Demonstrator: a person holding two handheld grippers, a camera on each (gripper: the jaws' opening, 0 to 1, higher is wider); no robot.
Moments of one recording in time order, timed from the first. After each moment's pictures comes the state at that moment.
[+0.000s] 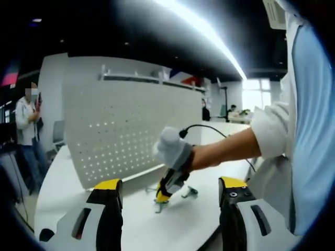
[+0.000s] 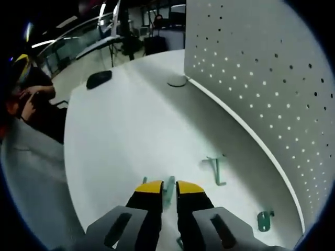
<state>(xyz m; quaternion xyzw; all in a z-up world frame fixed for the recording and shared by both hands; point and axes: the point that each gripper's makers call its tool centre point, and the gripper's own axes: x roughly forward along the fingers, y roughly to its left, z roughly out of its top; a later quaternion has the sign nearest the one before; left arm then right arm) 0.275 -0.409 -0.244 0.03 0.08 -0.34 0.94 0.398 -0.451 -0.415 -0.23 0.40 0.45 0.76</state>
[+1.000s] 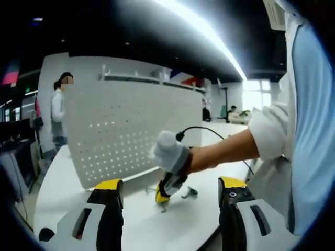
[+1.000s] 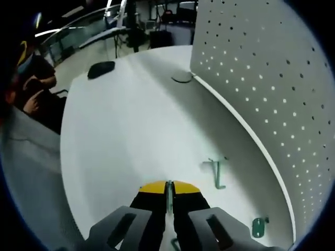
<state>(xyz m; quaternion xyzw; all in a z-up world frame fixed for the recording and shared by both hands) 0.274 -0.407 -0.244 0.03 0.08 -0.34 0.94 0.398 -0.449 -0.421 -0.27 0.40 0.46 0.75</state>
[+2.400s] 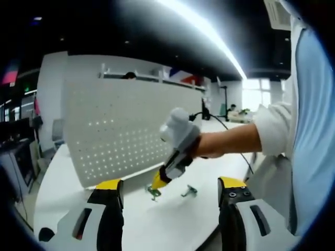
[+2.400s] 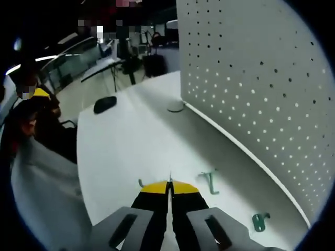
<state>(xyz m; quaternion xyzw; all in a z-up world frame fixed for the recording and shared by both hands) 0.273 -0.410 -0.246 0.03 0.09 -0.34 0.93 0.397 -0.447 -0.360 -0.16 0.35 0.46 0.80</state>
